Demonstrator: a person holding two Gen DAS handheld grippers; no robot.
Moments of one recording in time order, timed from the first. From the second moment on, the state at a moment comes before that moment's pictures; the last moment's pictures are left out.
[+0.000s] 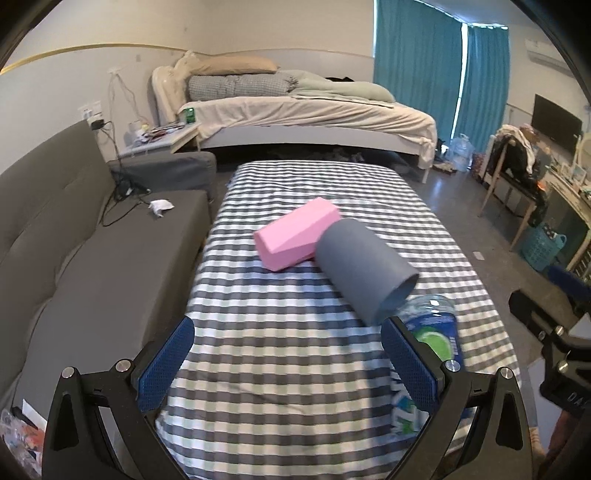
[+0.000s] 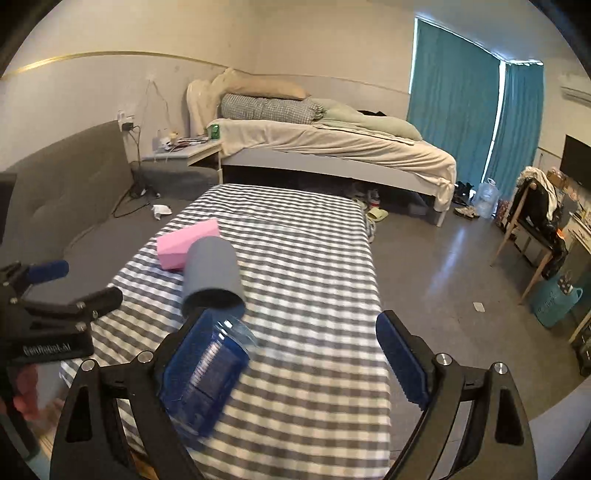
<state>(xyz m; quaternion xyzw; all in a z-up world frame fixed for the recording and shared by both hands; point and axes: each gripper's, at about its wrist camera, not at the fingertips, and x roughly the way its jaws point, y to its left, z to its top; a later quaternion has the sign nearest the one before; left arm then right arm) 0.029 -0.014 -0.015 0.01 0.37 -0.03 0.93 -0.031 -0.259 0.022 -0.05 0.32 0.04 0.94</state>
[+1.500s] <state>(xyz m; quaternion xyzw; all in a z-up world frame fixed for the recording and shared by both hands) 0.070 -0.104 -0.004 0.03 0.45 -0.14 0.88 -0.031 -0.313 0.019 -0.01 0.34 -0.01 0.94</state>
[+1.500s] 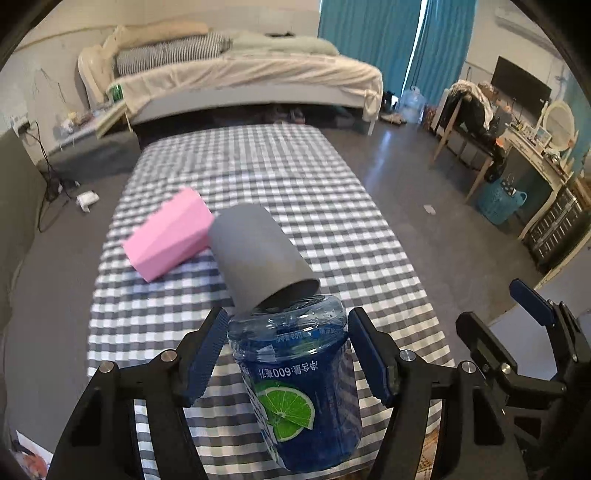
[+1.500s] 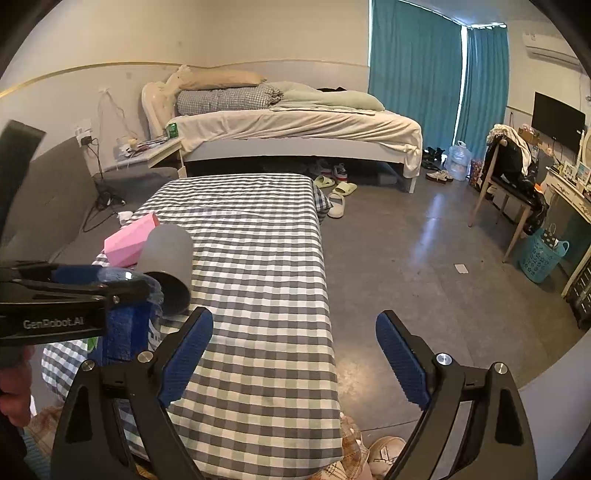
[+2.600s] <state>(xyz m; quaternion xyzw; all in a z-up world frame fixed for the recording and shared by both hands) 0.024 -0.099 -0.065 0.05 0.49 -0.18 0.85 -0.054 -0.312 0.026 0.00 0.34 -0.01 0.94</state>
